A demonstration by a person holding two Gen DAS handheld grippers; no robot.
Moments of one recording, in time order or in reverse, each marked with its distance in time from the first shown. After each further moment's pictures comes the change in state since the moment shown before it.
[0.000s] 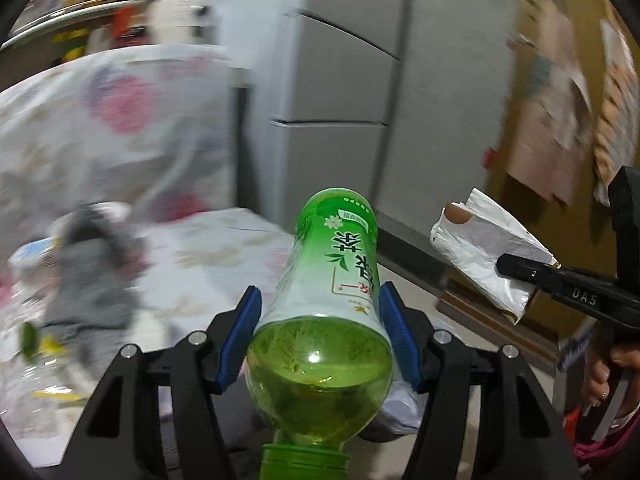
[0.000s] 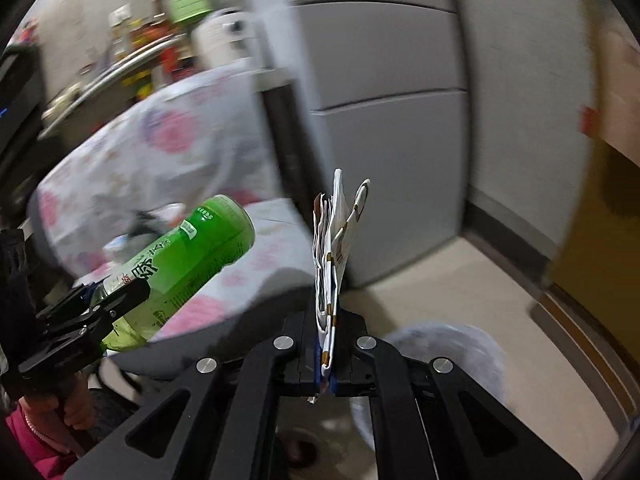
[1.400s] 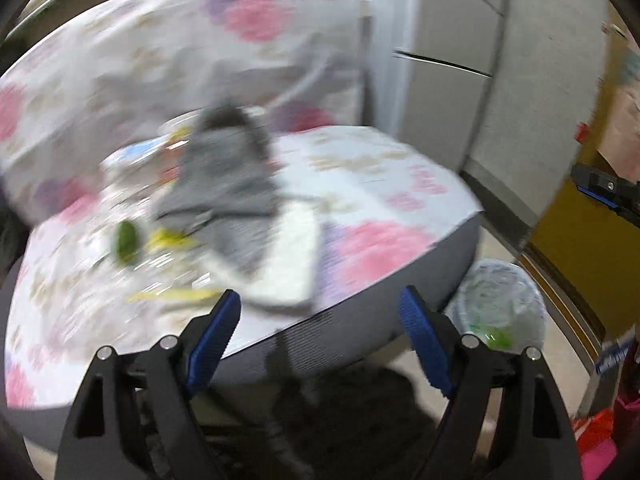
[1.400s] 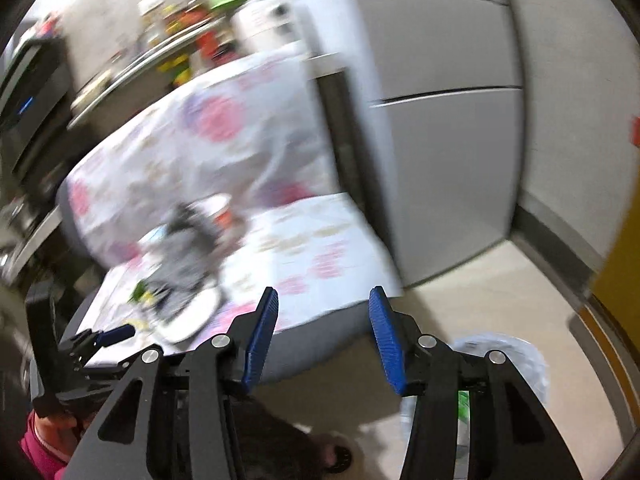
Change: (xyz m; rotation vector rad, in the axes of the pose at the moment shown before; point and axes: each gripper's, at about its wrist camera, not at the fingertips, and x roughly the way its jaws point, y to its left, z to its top) left arm -0.057 0.114 -0.046 -0.185 0.233 0.338; right arm 0.038 0.078 0.026 -0.106 0.066 0.211
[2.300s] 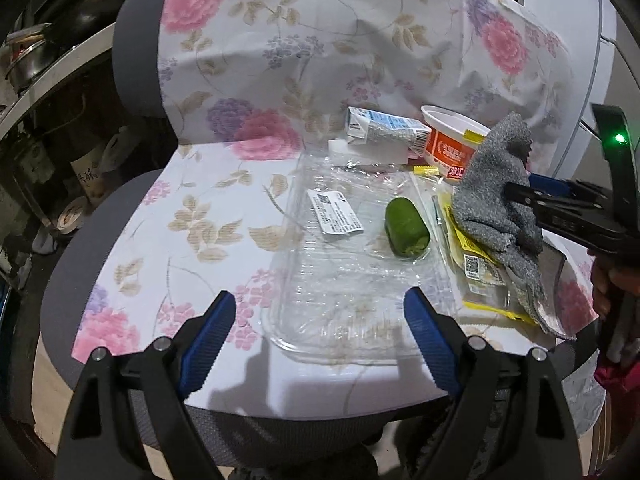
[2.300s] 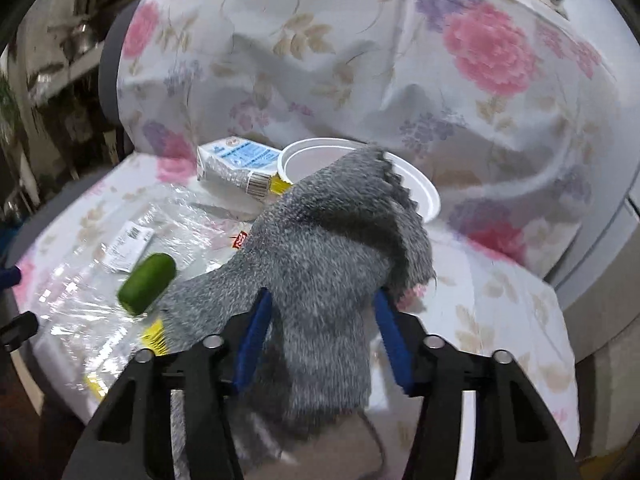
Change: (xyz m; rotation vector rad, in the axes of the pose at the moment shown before) left arm -0.010 0.176 -0.026 -0.322 0.012 0.321; right arm 0.245 0.226 0.033 -0.565 0.169 0.106
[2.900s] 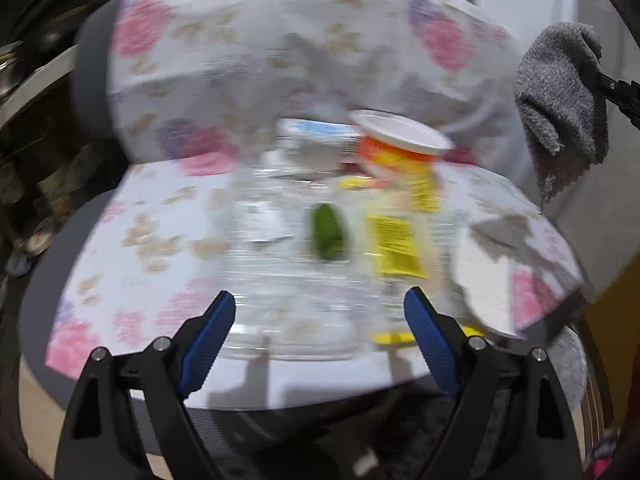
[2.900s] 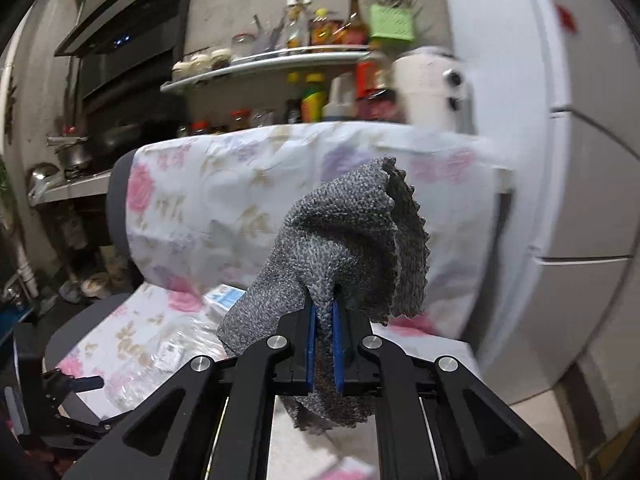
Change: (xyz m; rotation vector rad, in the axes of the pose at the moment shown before) left arm -0.022 -0.051 -0.003 0.086 -0.032 -0.157; right arm -0.189 -0.064 0.009 0.178 -0.369 -0.079
